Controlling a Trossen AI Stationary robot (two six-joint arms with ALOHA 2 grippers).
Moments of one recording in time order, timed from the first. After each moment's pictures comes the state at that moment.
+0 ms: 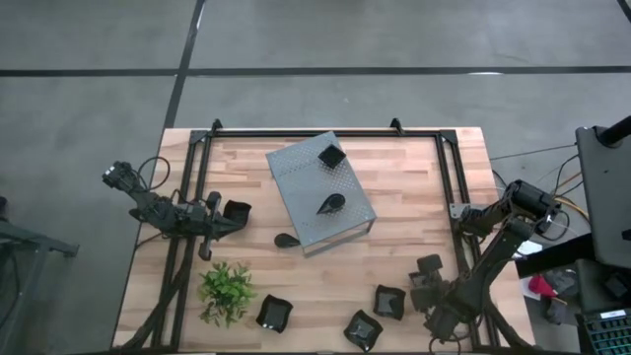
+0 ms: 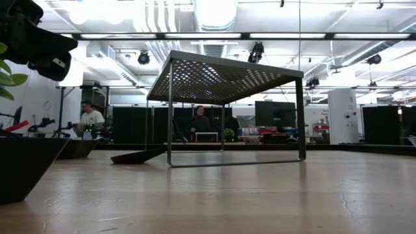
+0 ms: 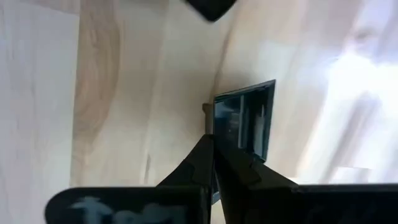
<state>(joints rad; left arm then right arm) -0.64 0.05 0.06 -0.08 -0.61 -0.14 1.00 1.66 1.02 -1.04 0.17 0.81</state>
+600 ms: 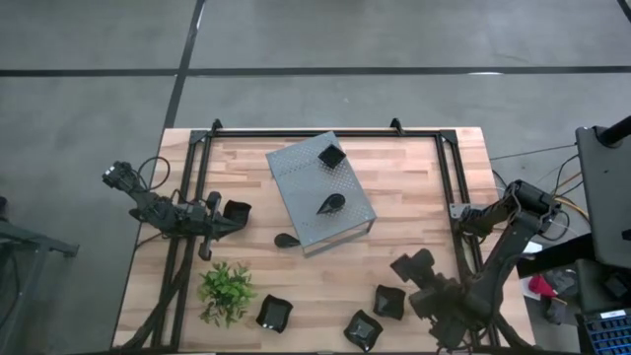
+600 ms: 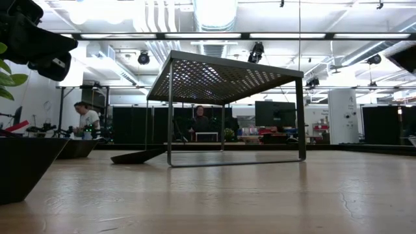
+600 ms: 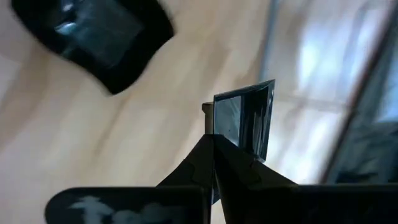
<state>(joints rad) -0.64 0.05 0.06 -0.08 -0.61 -0.14 1.00 1.66 1.30 -1.34 0.57 0.46</state>
